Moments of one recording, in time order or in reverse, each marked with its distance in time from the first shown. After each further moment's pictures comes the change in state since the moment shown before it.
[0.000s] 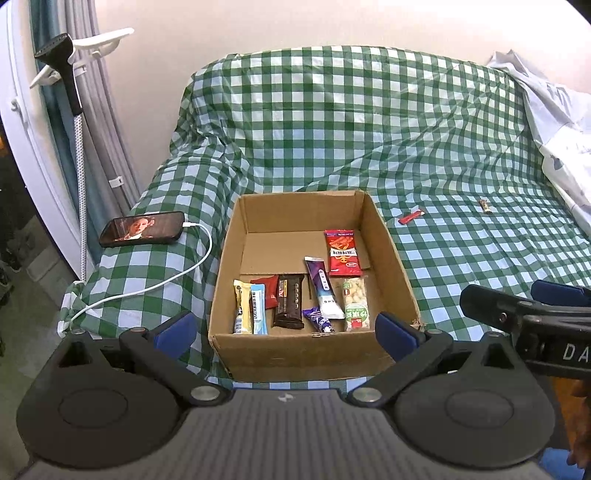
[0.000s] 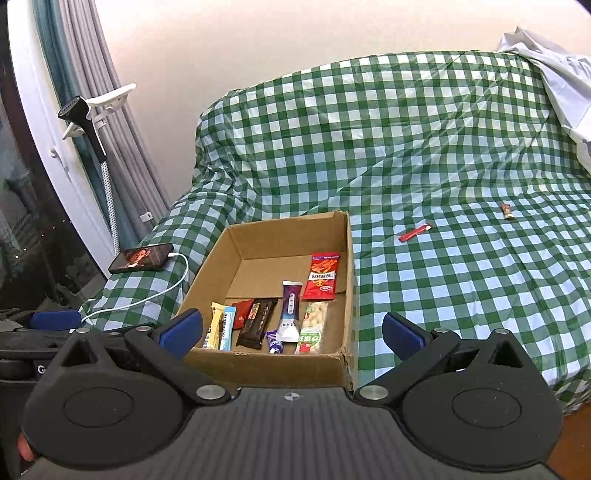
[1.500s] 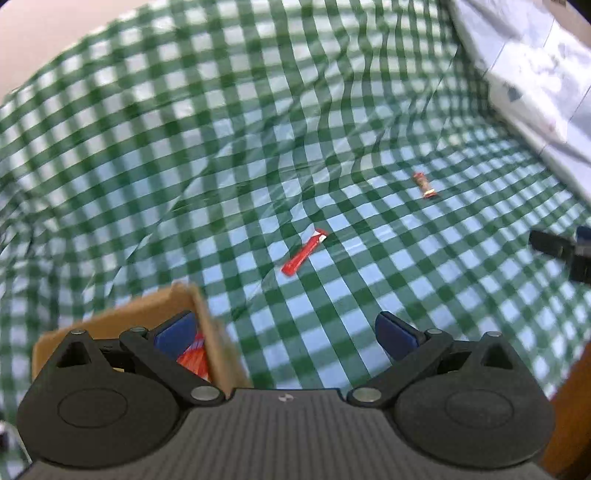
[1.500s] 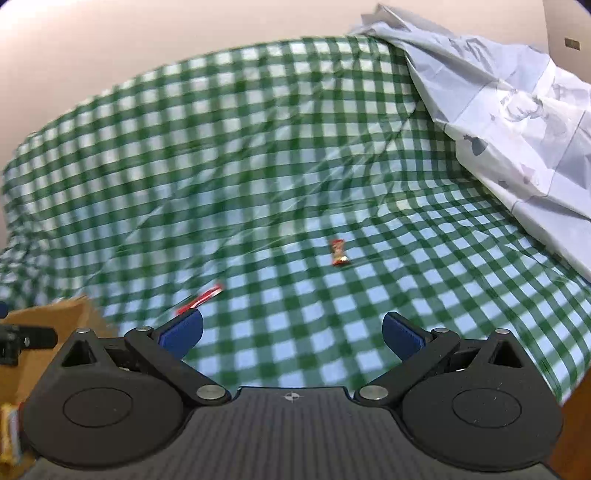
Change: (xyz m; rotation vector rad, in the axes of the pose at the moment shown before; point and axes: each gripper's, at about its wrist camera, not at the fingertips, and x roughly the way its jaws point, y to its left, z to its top) left arm 0.286 -0.245 0.189 0.333 0.147 -0.218; right arm 0.122 -0.306 0.118 0.124 -0.035 -0.404
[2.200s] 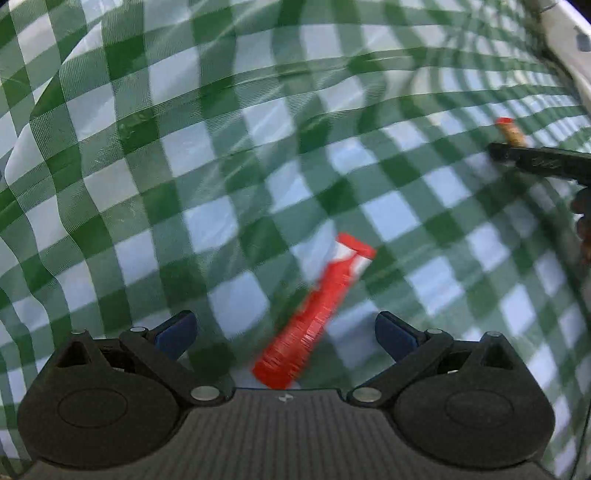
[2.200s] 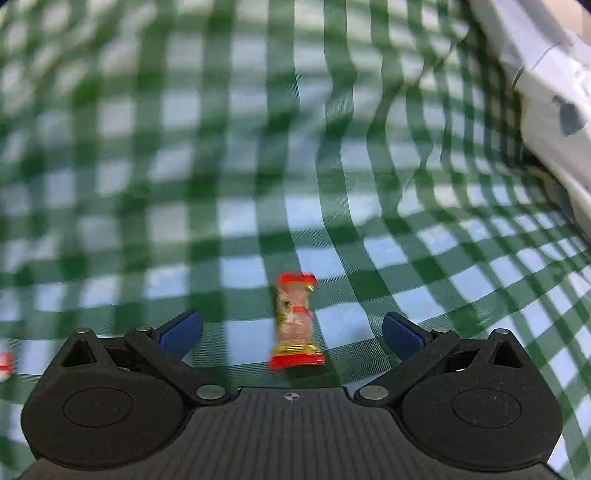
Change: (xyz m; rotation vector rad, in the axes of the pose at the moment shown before) left arm 0.298 0.006 0.064 0.026 0.220 -0.126; right arm 0.381 -0.053 0.041 -0.099 0.109 -0.143
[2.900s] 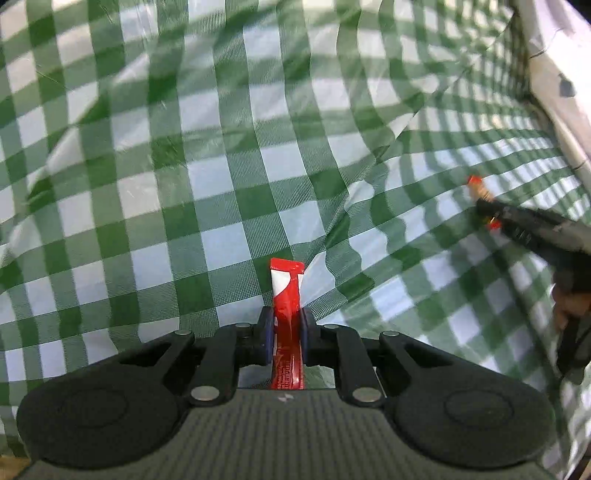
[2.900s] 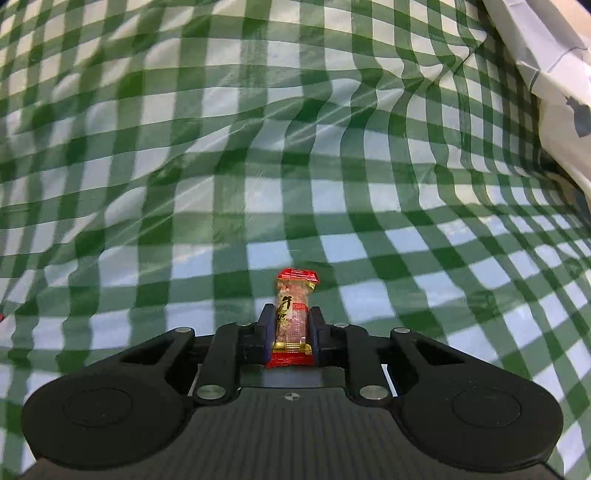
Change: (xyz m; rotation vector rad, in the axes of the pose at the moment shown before) left arm -0.061 0.013 -0.014 -0.085 -0.080 -0.105; right arm -0.028 0.006 -0.022 -0.038 -0.067 0.093
